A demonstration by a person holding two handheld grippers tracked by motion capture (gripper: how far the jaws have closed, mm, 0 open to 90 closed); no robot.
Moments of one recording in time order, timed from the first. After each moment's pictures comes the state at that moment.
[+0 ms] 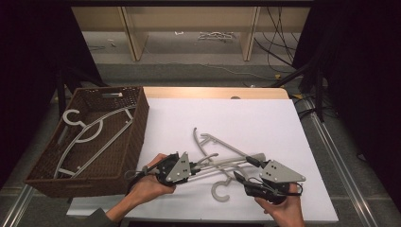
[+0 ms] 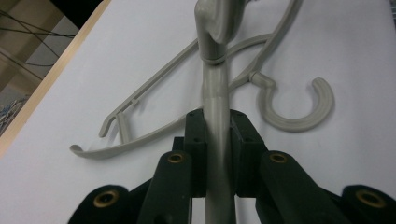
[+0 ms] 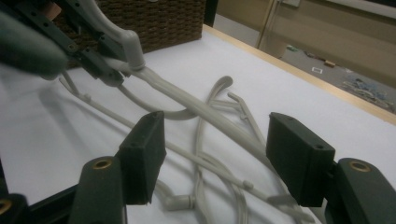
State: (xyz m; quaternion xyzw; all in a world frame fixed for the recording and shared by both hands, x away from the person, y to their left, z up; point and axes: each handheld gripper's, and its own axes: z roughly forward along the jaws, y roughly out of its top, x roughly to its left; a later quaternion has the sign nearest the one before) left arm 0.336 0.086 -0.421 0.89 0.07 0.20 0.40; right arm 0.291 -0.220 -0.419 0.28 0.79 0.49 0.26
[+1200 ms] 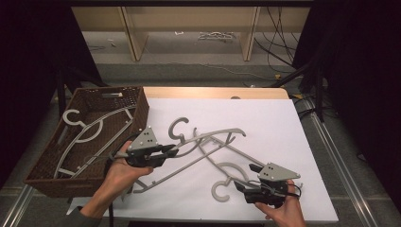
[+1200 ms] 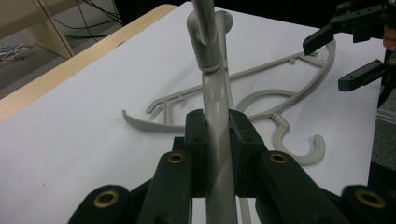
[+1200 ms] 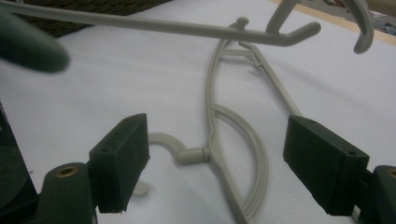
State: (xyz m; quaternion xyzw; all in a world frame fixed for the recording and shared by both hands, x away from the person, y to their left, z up) left arm 0.346 0.152 -0.367 0.83 0.24 0.15 0.48; right arm 0.292 -0.225 -0.439 0.32 0.81 0.44 0.19
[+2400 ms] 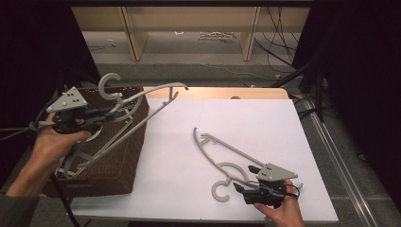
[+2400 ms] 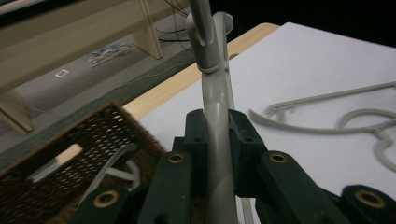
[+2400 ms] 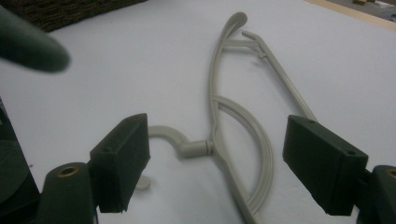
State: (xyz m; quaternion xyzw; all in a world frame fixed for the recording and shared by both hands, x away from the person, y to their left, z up) left arm 0.371 0.282 -0.283 0.79 0.33 0.26 0.45; right arm 0.293 -0.223 -0.443 0.33 0.82 0.44 0.18
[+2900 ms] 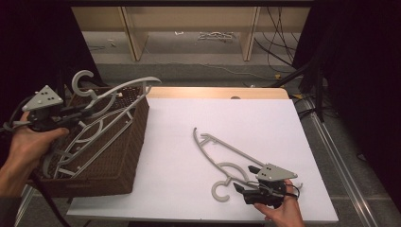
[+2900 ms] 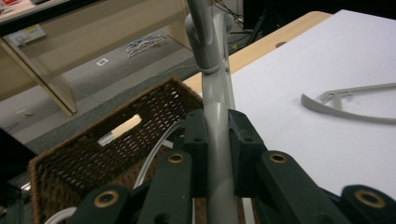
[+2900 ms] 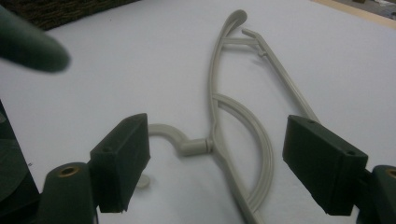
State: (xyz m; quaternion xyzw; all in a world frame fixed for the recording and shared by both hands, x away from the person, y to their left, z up) left arm 0.379 0.342 -0.291 0.77 0.37 0.30 0.42; right arm 0.293 -0.223 -0.444 0.33 0.82 0.43 0.19
